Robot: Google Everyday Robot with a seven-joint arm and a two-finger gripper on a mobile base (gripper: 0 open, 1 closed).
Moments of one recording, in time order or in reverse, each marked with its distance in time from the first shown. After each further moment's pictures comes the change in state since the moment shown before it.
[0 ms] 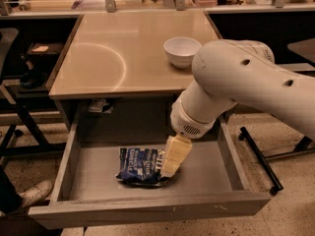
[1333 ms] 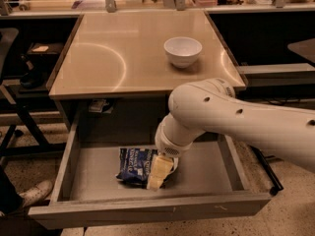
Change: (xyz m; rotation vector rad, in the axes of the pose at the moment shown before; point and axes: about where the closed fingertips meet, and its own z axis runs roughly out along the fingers) arm -0.001 0.011 0.088 -0.027 -0.001 -0.007
